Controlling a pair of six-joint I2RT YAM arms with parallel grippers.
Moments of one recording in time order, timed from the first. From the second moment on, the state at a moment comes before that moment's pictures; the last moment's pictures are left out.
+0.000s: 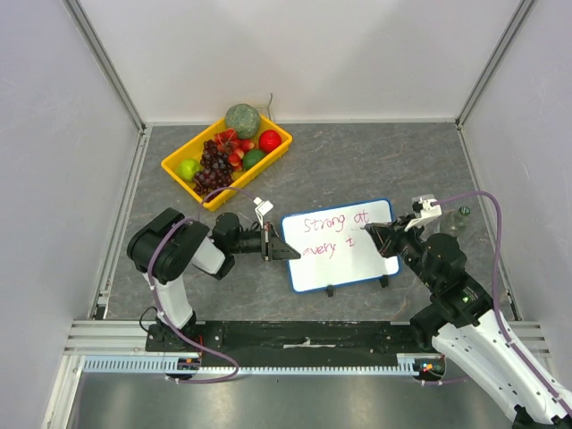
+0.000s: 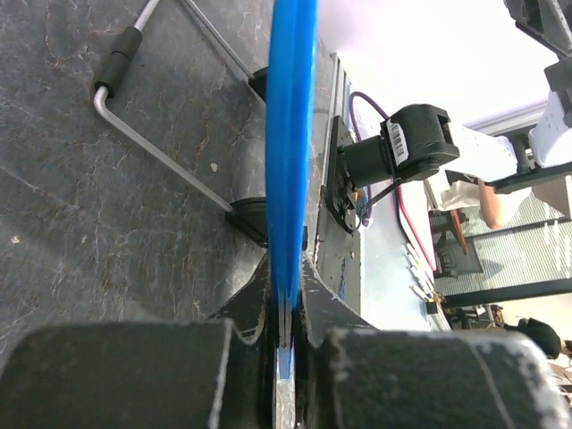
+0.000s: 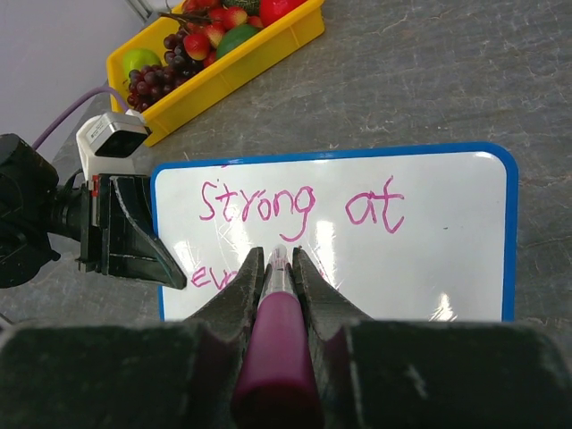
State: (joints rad) left arm -0.50 1.84 0.40 1.29 0.98 -0.88; right arm 0.56 0.44 0.51 -0.24 0.08 0.42
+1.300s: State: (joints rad) left arm -0.36 1.45 0.36 0.64 0.98 -0.57; right arm 0.56 0.53 0.39 -0.10 -0.05 0.32
